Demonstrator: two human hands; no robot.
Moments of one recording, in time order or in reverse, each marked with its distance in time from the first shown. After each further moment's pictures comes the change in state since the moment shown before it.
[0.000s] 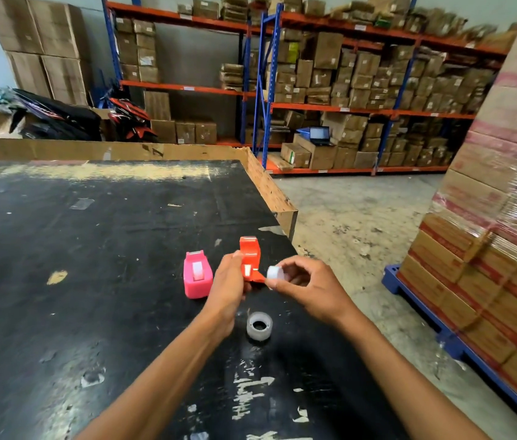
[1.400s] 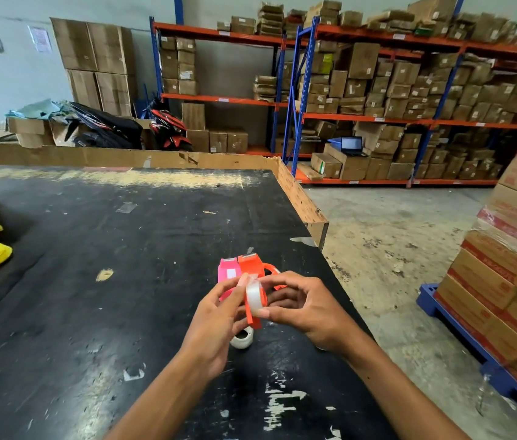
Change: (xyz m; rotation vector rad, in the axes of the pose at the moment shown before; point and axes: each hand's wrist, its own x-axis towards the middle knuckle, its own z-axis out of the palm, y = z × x) left_hand -0.038 -0.010 -0.070 -0.261 -0.060 0.003; right_hand -0.006 -0.034 0.041 0.332 -0.283 -0.076
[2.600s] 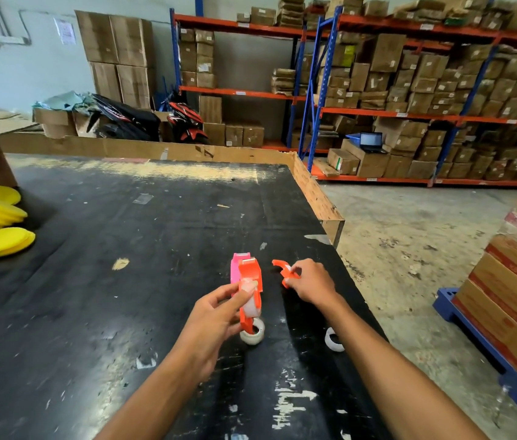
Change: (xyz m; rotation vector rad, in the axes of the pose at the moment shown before) left_hand -0.002 -0.002 -0.020 0.045 0.048 -0.067; right_hand 0.095 0.082 -0.019 -0.811 0.240 0.484
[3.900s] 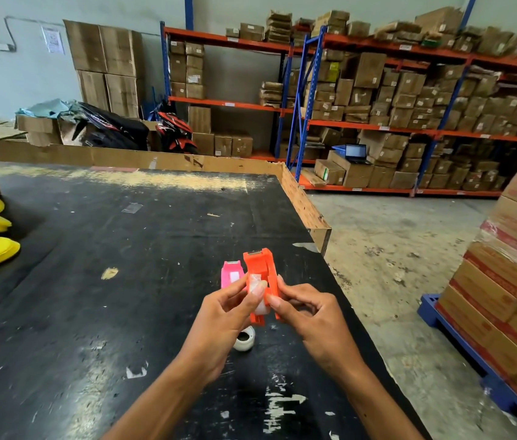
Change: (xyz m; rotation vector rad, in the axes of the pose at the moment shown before) left_hand -0.014 0.014 0.022 0.035 -0.177 0.211; right_hand -0.142 -0.020 -0.041 0.888 0.011 -0.354
